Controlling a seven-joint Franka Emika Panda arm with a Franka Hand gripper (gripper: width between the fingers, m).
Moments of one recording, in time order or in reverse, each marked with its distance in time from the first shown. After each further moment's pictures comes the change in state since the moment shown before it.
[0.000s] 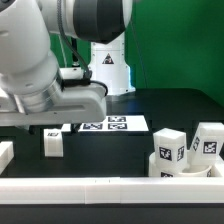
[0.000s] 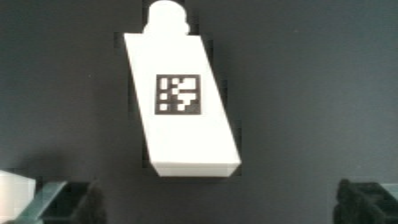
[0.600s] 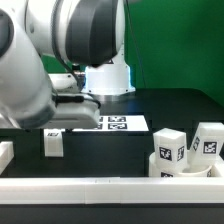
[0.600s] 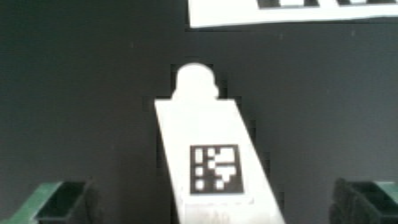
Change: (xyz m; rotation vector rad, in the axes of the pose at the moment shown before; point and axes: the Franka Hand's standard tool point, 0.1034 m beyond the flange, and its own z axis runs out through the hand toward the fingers) arm -0.009 0.011 0.020 -0.047 -0.240 0.024
